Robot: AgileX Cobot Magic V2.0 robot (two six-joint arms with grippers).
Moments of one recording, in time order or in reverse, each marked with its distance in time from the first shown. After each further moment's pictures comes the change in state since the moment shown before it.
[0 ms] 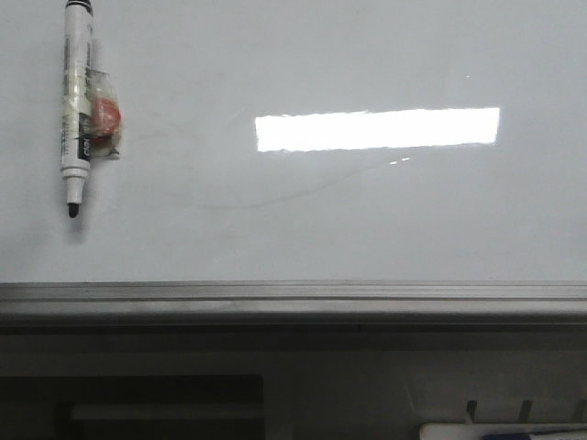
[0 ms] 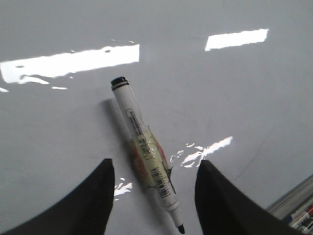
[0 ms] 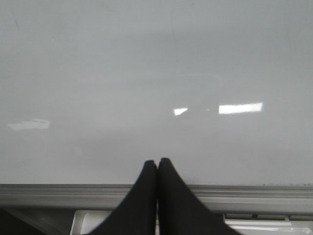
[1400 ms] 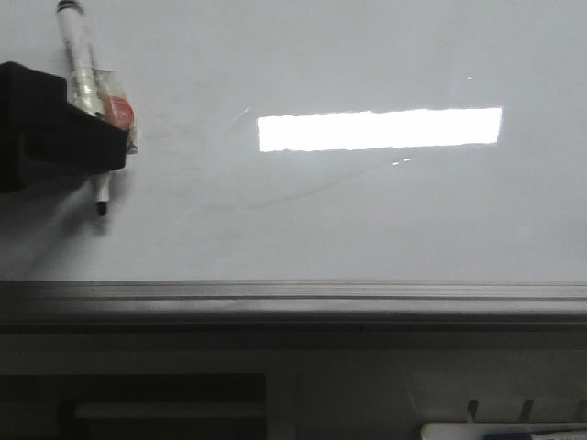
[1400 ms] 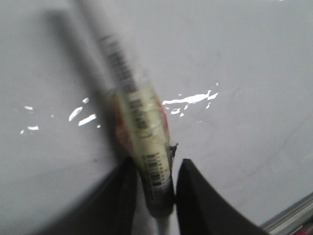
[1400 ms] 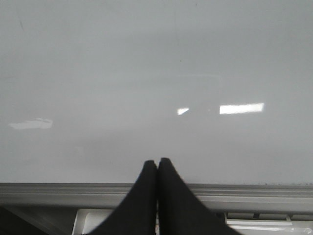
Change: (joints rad) left arm -0.097 0.488 -0.121 -0.291 -0.126 -0.002; right arm 0.000 0.000 0.000 0.000 -0.001 0.000
